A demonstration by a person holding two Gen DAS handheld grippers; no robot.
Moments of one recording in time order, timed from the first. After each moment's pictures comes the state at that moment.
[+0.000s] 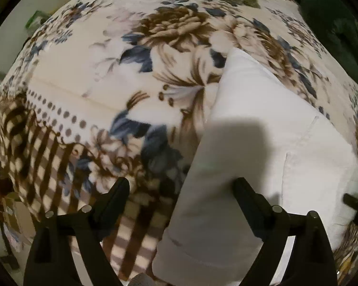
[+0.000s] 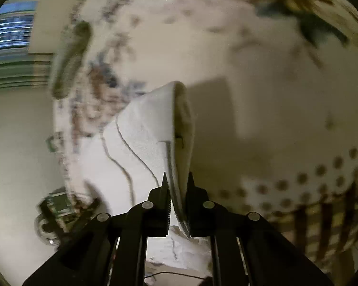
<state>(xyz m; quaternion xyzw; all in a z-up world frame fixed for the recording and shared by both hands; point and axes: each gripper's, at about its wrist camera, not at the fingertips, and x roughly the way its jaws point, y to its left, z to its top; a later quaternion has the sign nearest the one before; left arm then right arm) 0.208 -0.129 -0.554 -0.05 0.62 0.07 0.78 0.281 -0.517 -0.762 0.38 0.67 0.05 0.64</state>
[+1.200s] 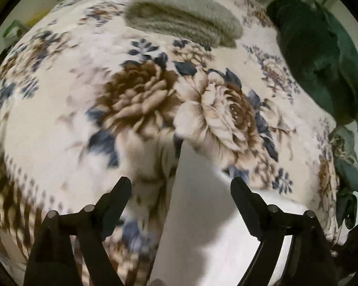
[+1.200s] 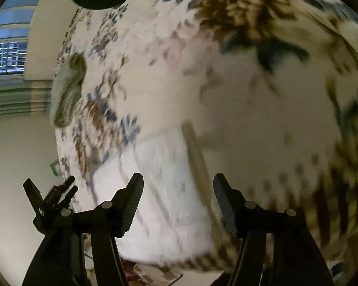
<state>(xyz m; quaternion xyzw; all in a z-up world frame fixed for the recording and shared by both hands) 0.288 -0.112 -0.497 -0.11 0.58 0.00 0.81 0.249 -0.544 -0.719 0.44 0.62 0.02 0.65</state>
